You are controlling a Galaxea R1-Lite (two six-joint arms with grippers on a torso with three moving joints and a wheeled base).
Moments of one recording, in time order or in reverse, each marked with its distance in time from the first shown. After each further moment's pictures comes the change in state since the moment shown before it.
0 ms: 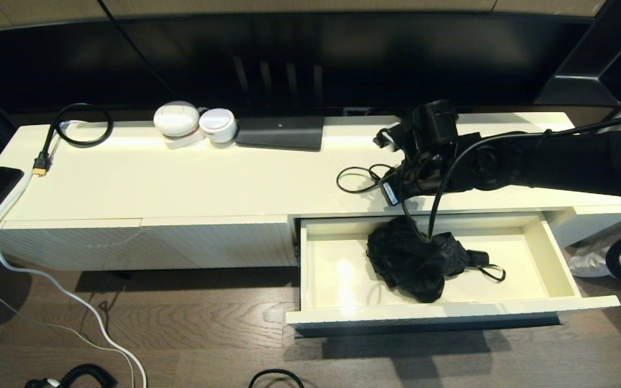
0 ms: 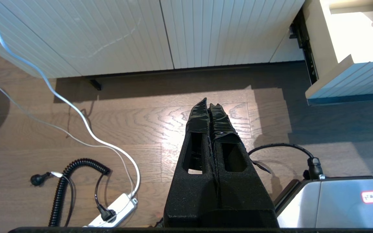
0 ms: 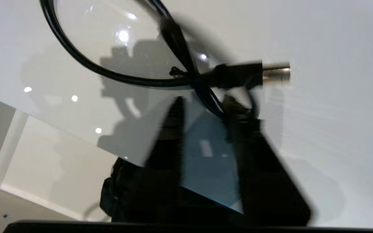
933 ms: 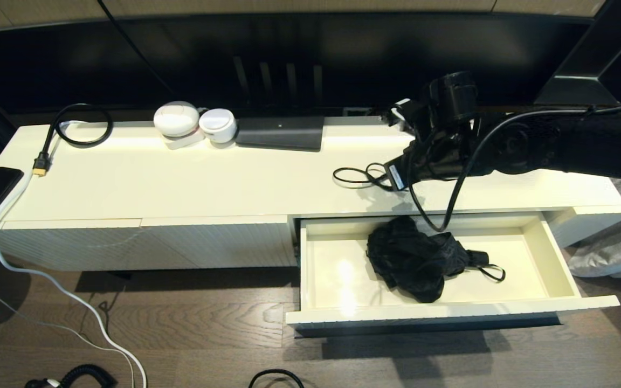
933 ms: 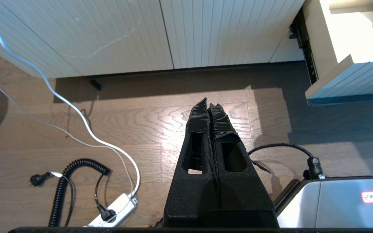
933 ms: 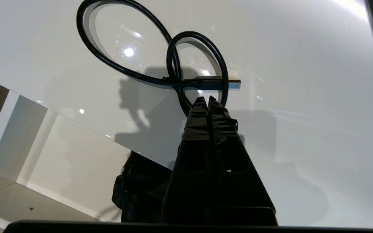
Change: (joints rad) left arm 0.000 0.000 0.000 0.000 0.000 0.000; right arm 0.006 -0.087 -0.004 0.015 0.021 0.004
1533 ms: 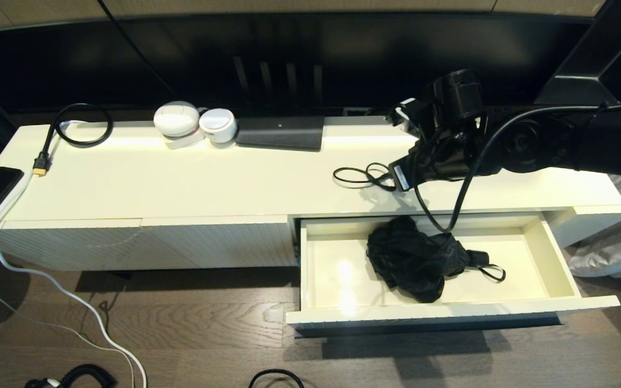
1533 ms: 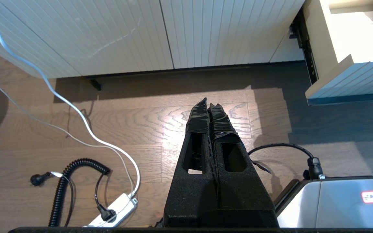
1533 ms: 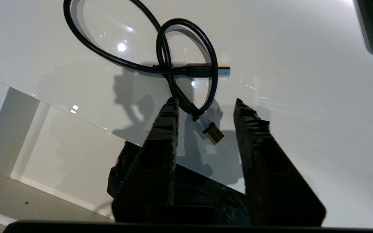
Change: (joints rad) left arm 0.000 0.000 0.000 0.000 0.000 0.000; right arm 0.001 -0.024 0.026 0.010 -0.042 0.007
